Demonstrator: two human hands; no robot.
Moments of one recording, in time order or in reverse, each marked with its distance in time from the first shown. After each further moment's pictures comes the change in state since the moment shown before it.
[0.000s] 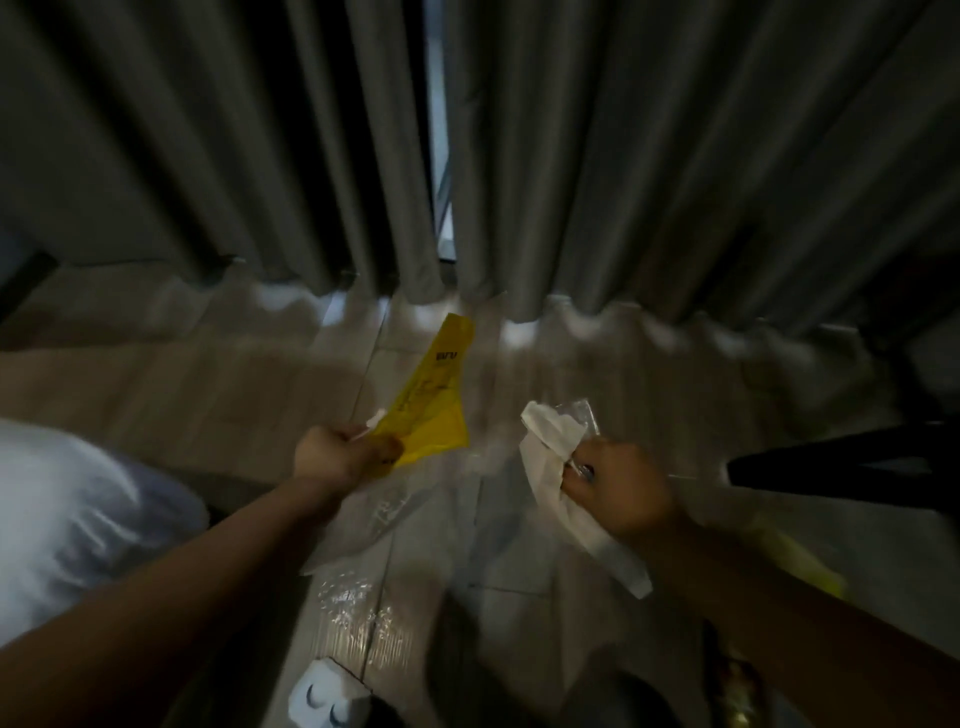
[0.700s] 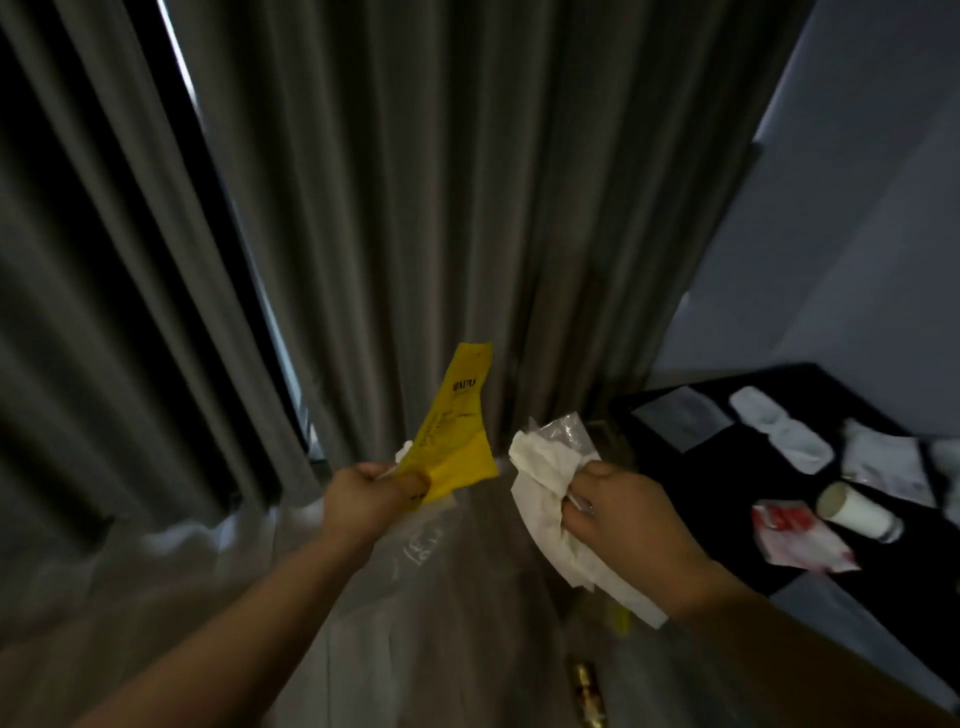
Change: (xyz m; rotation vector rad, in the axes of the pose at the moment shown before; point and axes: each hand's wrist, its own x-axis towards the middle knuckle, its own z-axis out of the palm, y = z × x) left_hand -0.295 0.373 -0.091 -0.174 -0.265 0.300; right_hand -0.262 -0.091 -0.446 -0.127 0.452 0.132
